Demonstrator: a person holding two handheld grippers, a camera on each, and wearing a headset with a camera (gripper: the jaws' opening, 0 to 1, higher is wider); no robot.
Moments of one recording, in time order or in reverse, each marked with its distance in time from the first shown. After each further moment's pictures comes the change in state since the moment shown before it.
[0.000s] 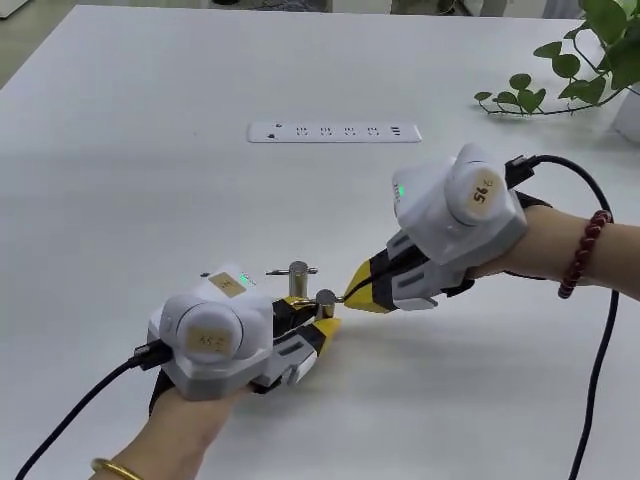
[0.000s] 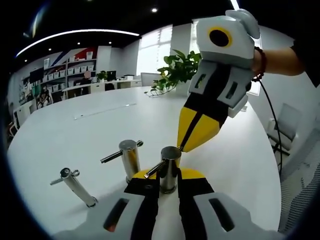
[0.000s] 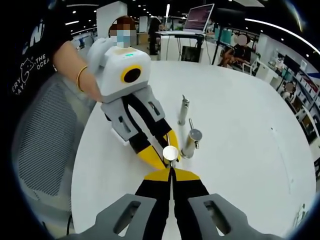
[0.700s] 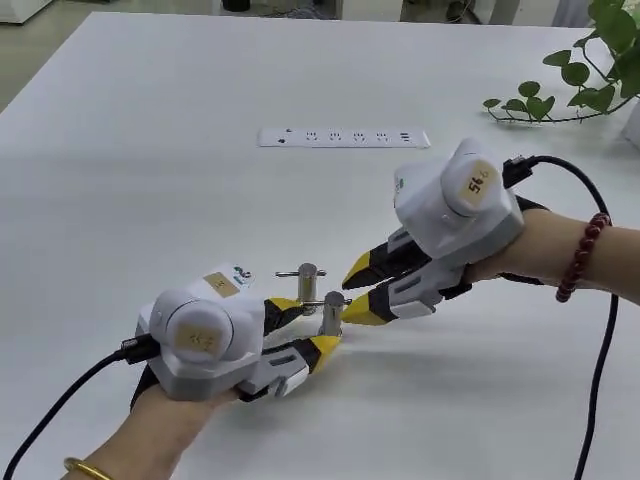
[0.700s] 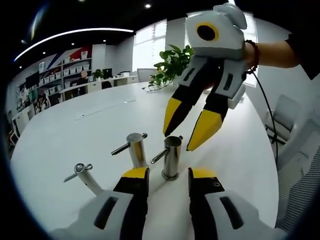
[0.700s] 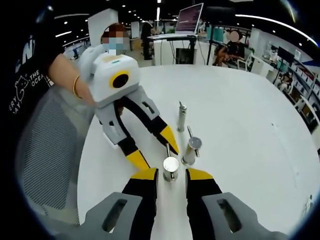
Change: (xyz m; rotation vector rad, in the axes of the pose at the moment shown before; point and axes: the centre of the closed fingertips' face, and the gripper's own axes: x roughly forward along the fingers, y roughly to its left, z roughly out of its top) left arm -0.022 0.002 -0.007 0.056 0.055 -0.017; right arm 0.006 -0.003 0.012 0.090 -0.030 0.003
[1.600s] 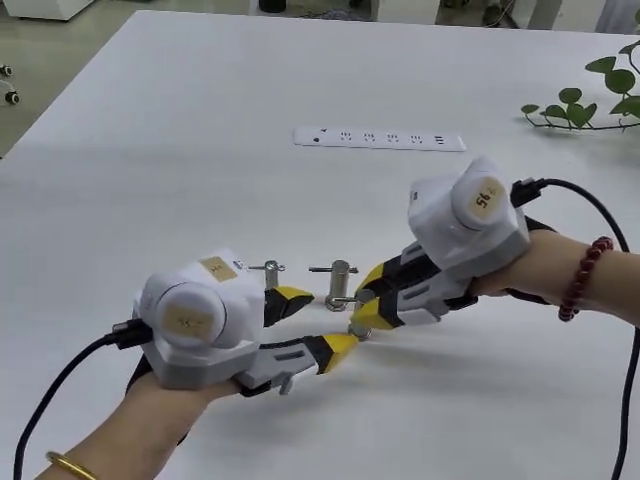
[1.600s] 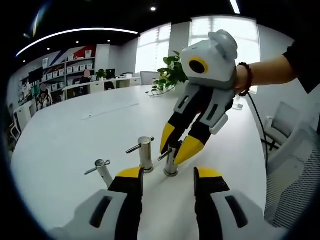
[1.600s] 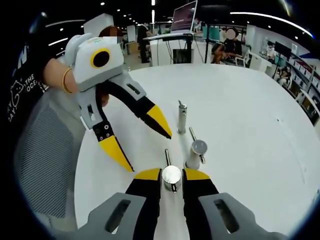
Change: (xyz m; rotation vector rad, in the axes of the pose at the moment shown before) left arm -0.032 0.005 0.011 -0.051 -0.029 0.007; right arm 0.024 -0.001 0.000 0.052 -0.022 0.008
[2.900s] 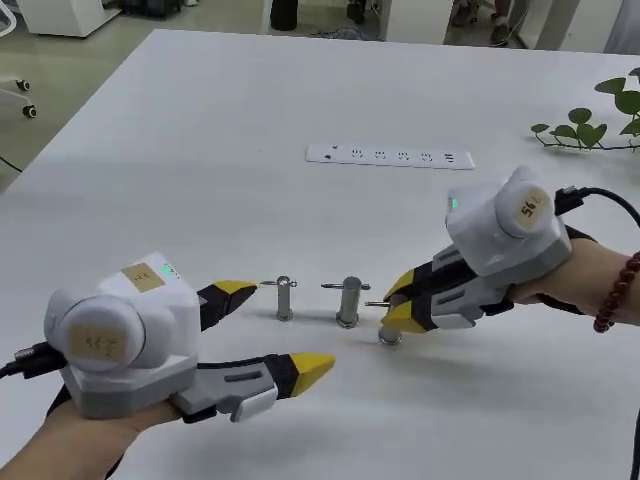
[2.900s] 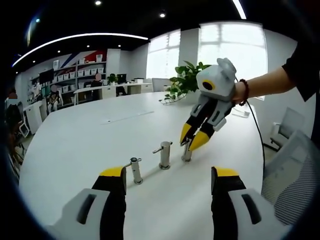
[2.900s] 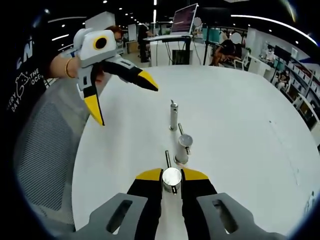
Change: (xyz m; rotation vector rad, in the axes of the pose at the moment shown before) left arm -0.058 0.021 0.014 -0.020 -0.053 0.090; right arm -0.023 -0.011 -0.004 -0.027 0.001 -0.030
